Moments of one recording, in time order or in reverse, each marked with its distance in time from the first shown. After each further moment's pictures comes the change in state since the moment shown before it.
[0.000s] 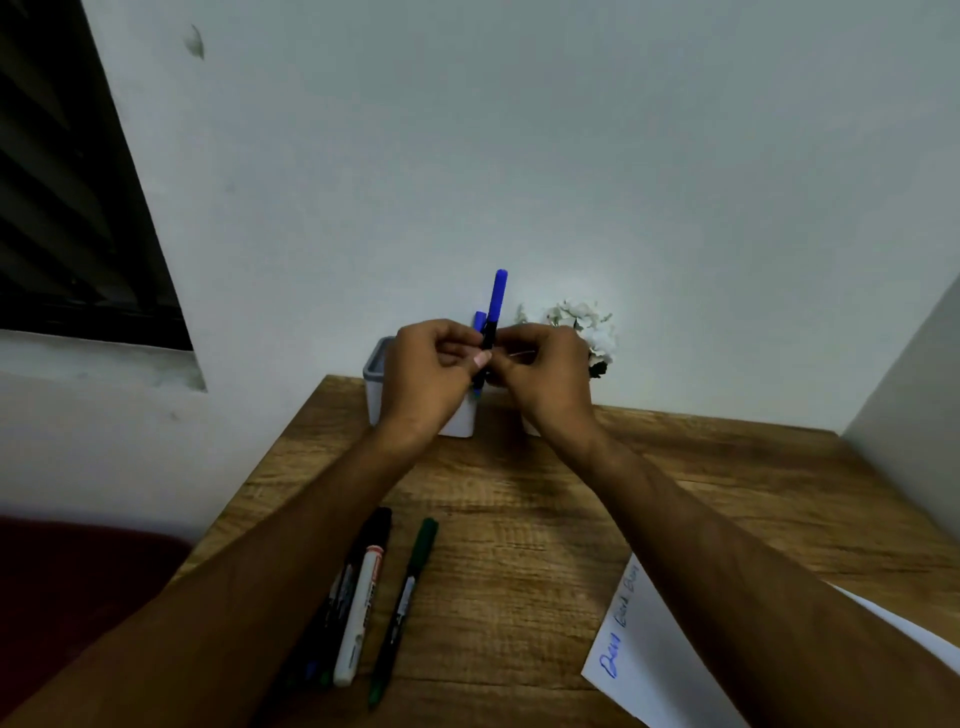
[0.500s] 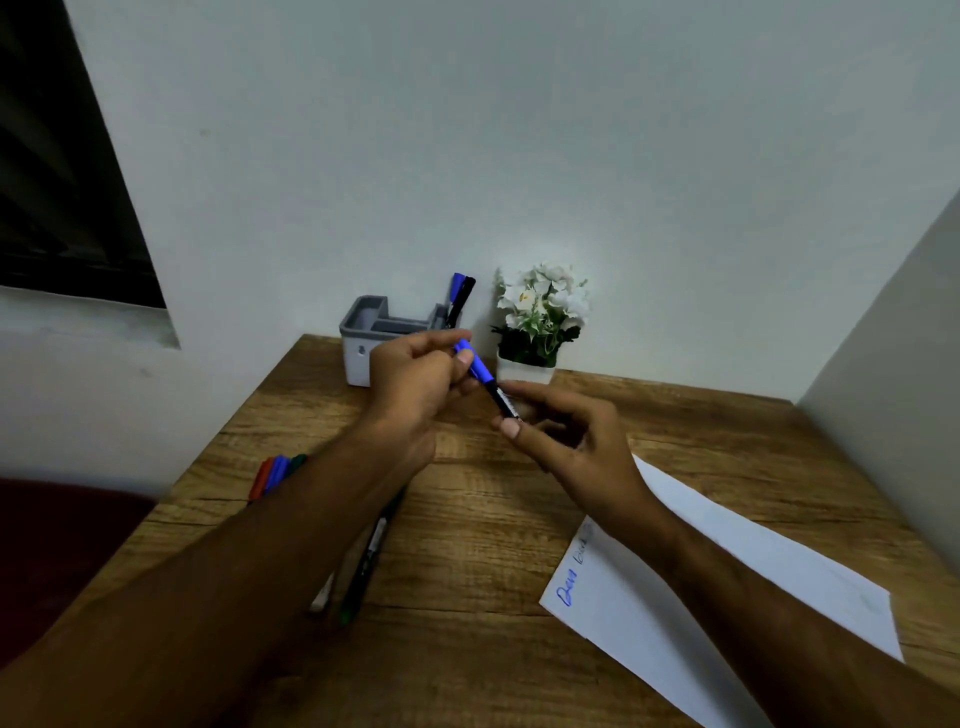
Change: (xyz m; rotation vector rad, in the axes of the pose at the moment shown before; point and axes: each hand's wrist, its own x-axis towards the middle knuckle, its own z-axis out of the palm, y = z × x) left_hand -0.055 0.017 0.013 -0.635 0.035 -0.543; right_hand -0.106 0.020 -0.076 0.216 -0.284 -0.035
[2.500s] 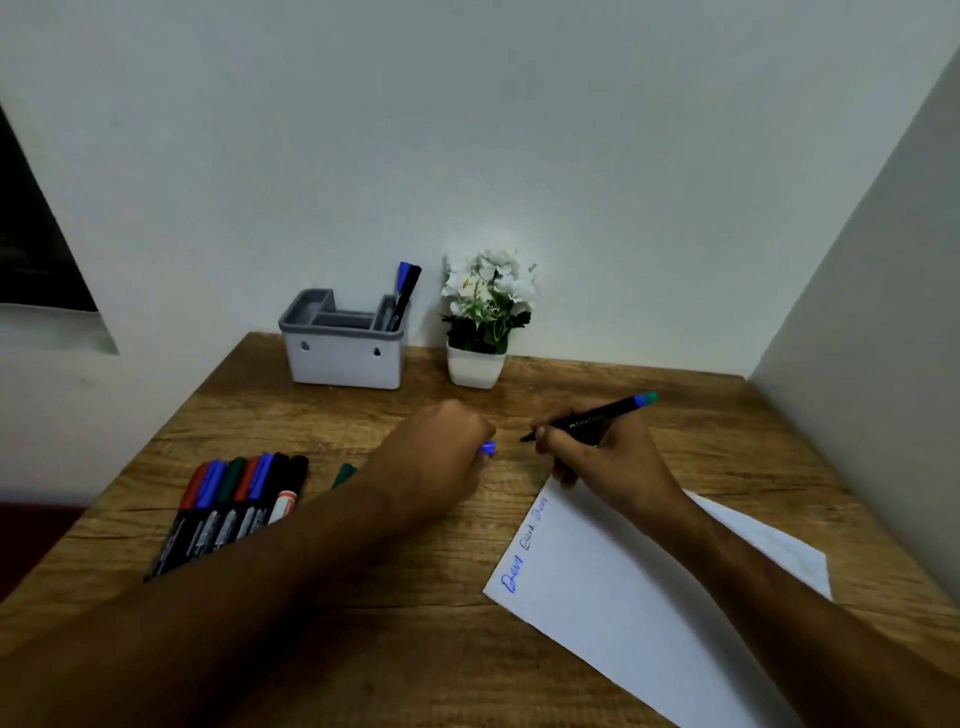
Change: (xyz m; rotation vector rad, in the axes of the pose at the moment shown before) left_hand -0.011 -0.063 0.015 1.643 -0.600 0.716; right_hand -0.028 0.014 -0.063 -0.041 0.093 0.268
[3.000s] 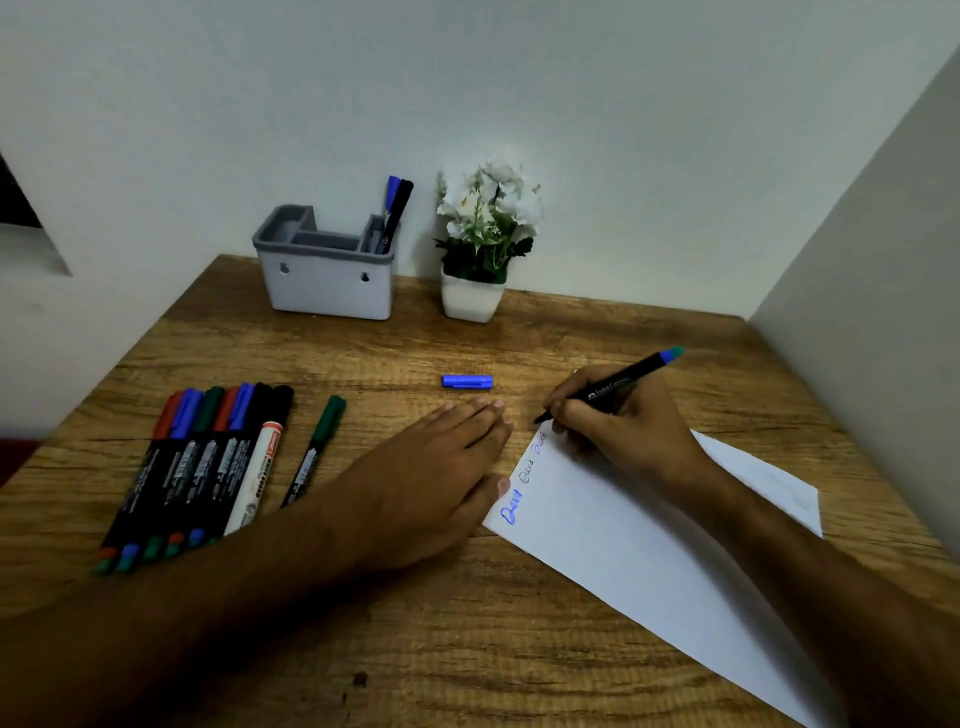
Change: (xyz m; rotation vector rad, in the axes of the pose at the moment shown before) left_hand -0.067 0.019 0.020 -0.079 -0.156 0.214; right_hand -0.025 0.006 -0.006 -0.044 -0.052 0.071
